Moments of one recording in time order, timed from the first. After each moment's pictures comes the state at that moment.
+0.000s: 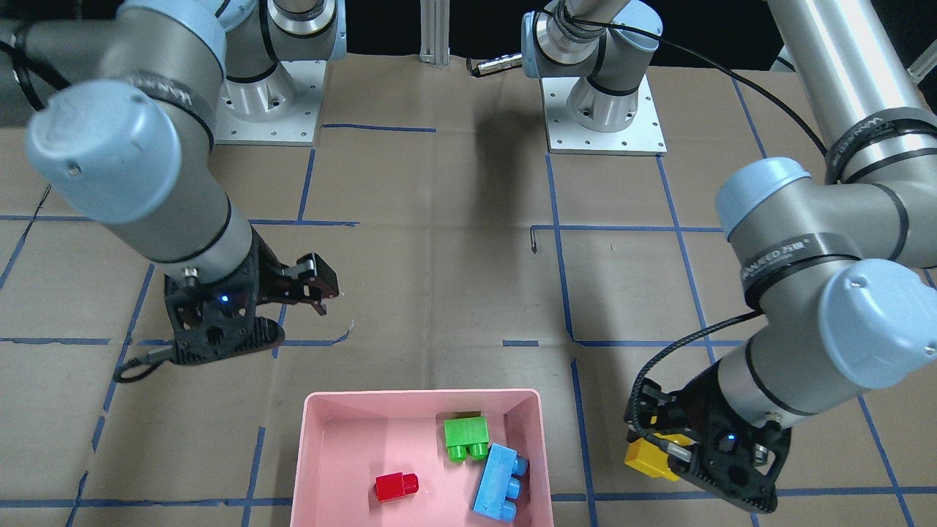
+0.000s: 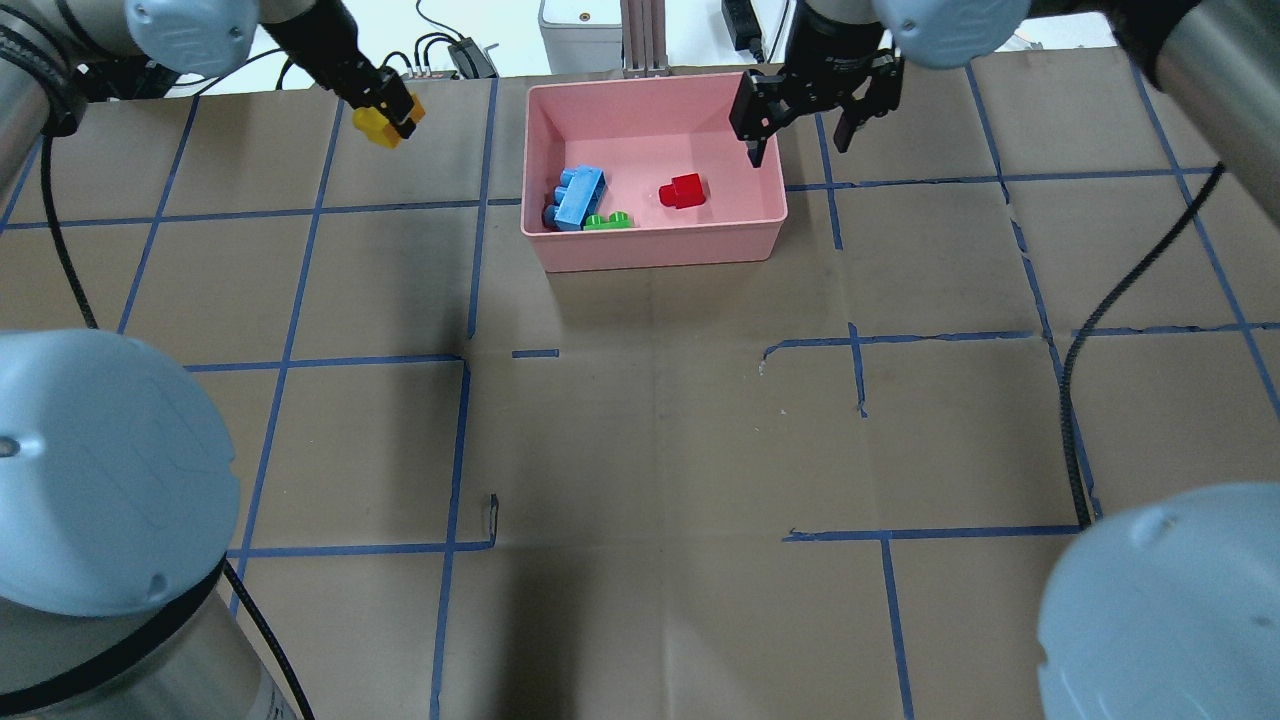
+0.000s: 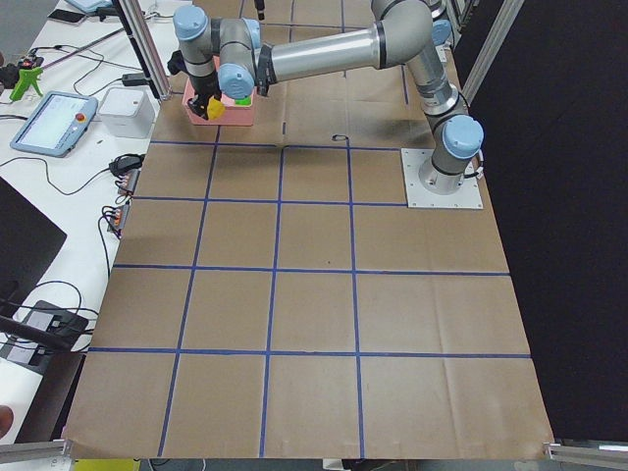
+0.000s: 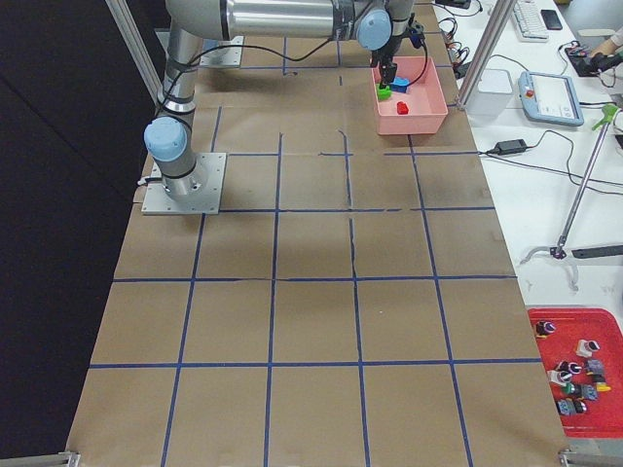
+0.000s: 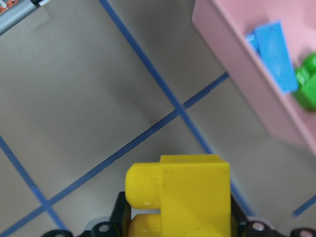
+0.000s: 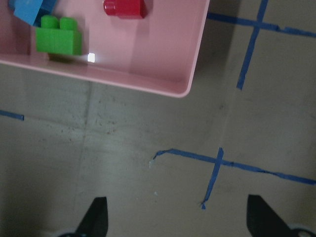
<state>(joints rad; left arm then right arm) -1.53 -2.17 -1.10 -1.34 1.44 0.40 1.65 -1.23 1.25 -1.52 -1.48 -0.13</state>
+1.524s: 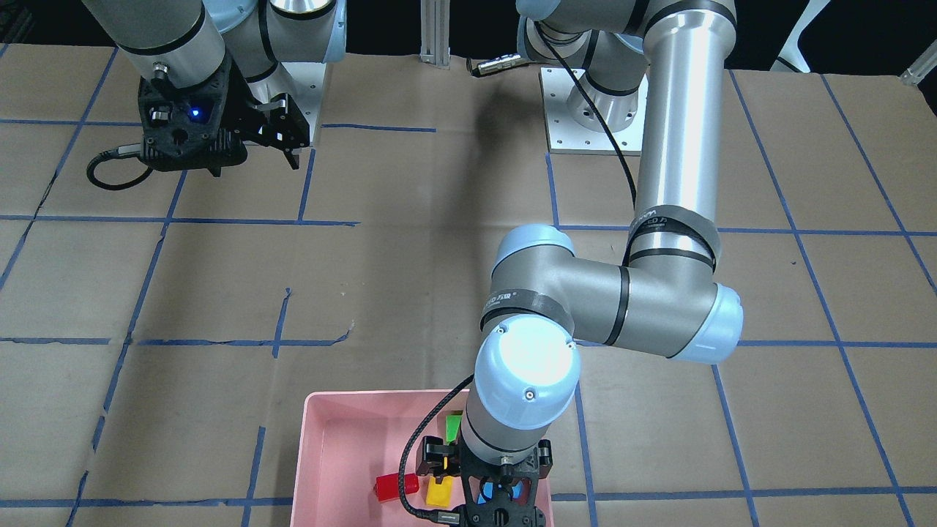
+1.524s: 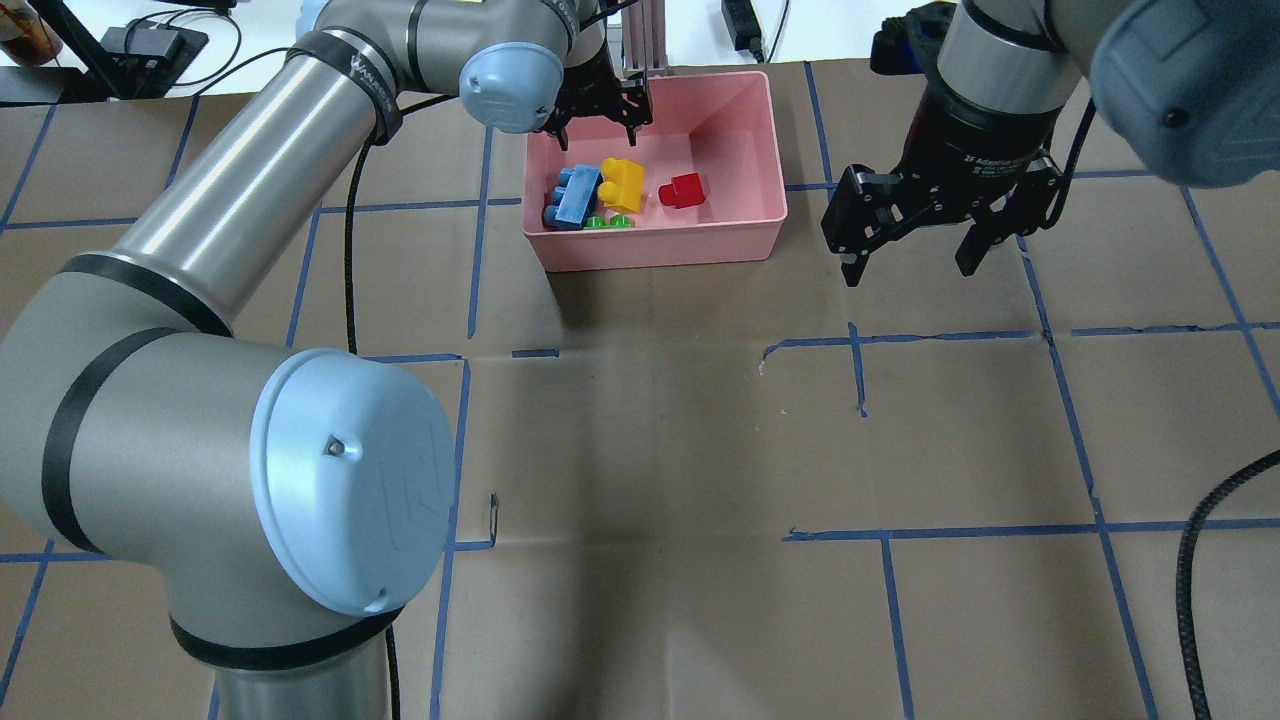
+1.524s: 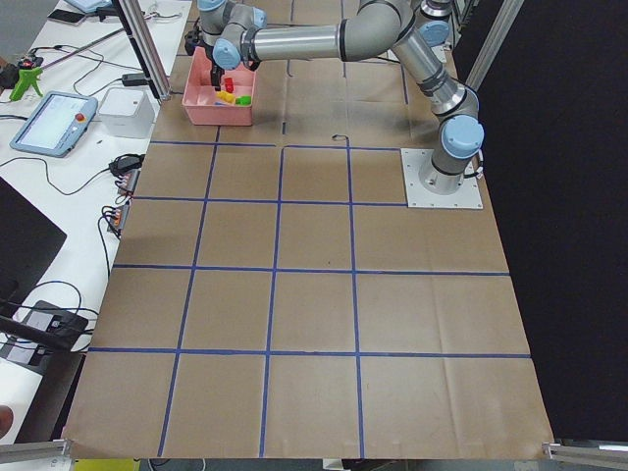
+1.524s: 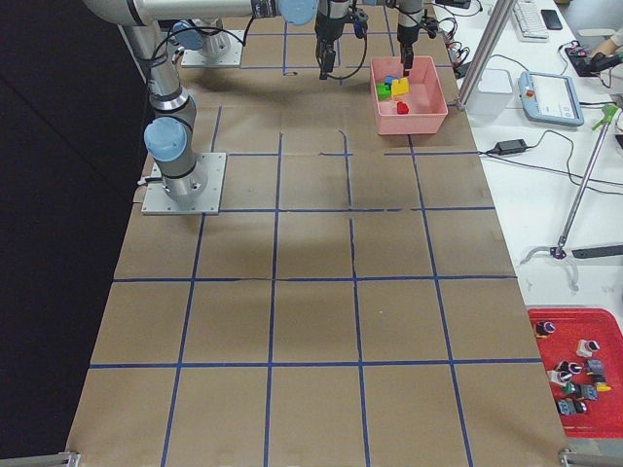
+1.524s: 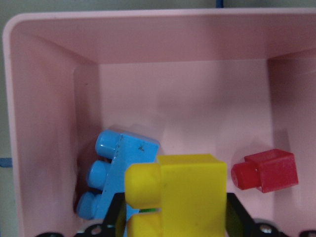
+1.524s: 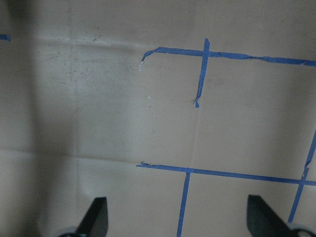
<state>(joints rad) -1.78 -2.35 -0.98 -1.21 1.54 -0.18 1.62 -1.56 1.55 -1.44 -1.51 -0.05</state>
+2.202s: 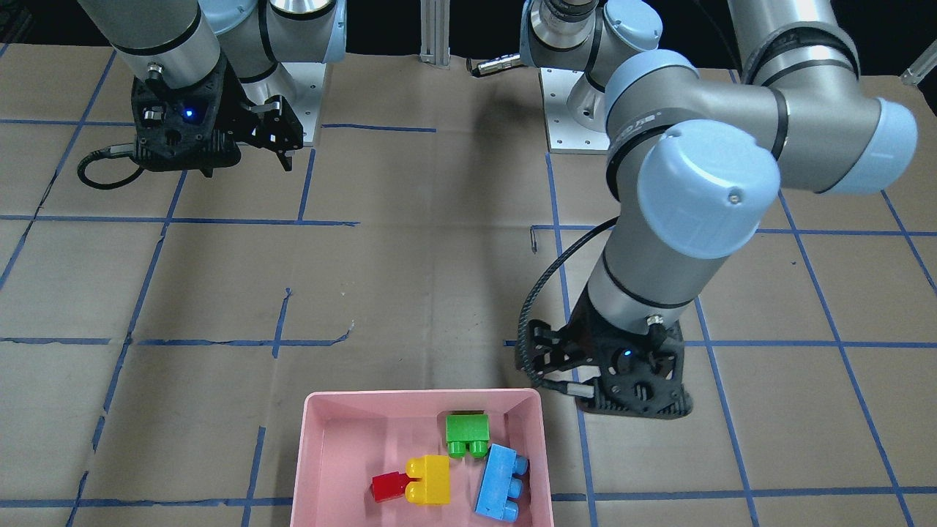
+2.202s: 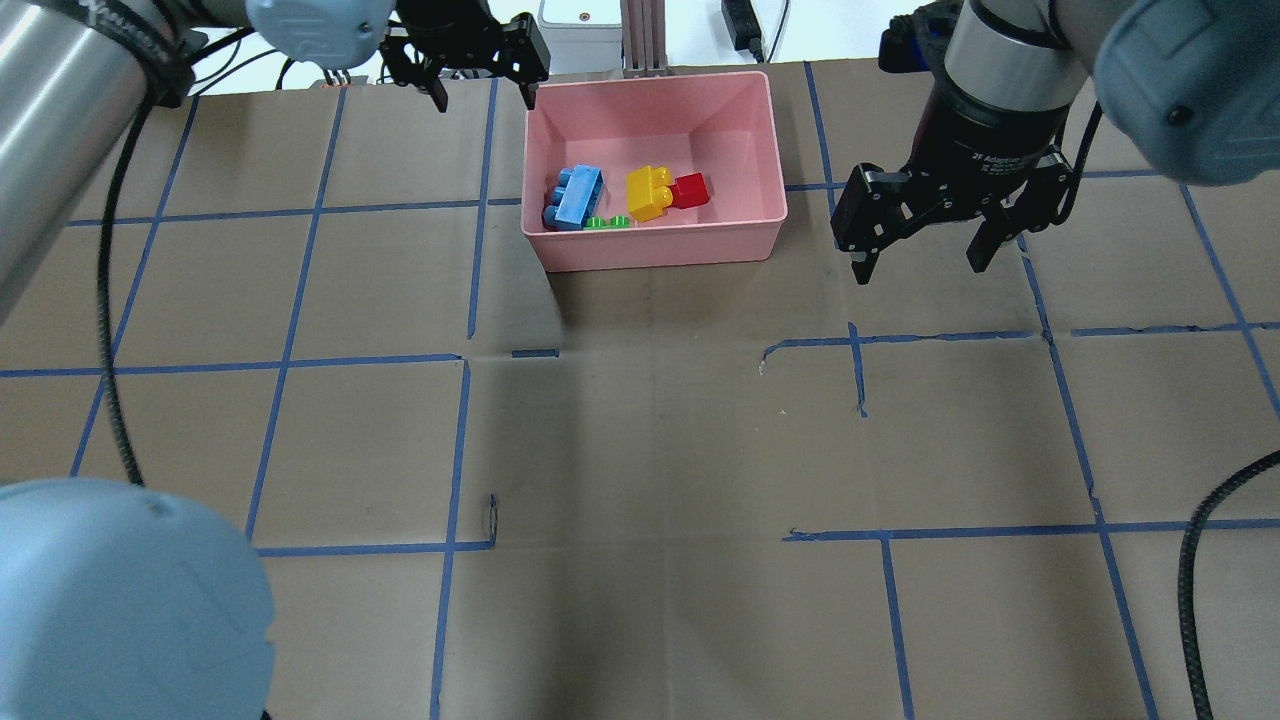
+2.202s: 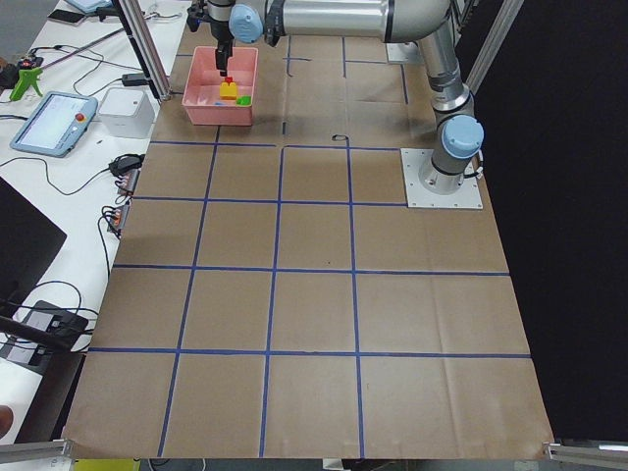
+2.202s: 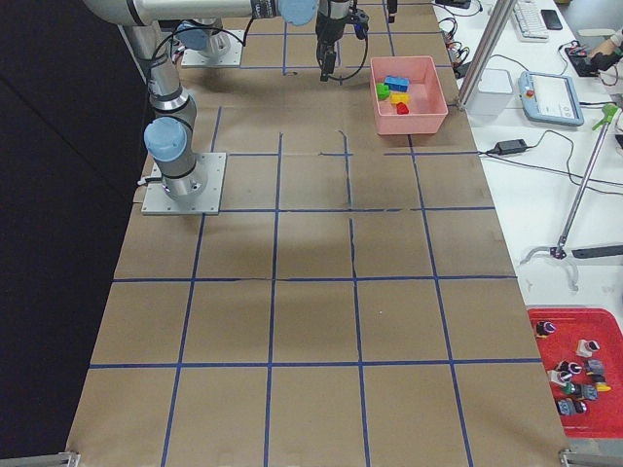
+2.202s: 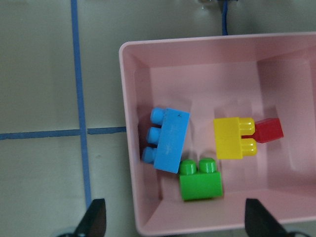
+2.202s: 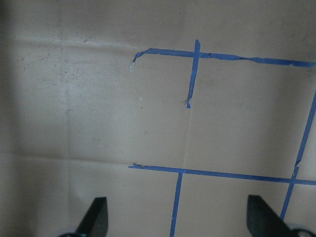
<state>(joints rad) -1.64 -1.99 -1.24 -1.38 1.54 0.00 1.61 -1.56 1.55 -1.44 -1.54 -0.05</state>
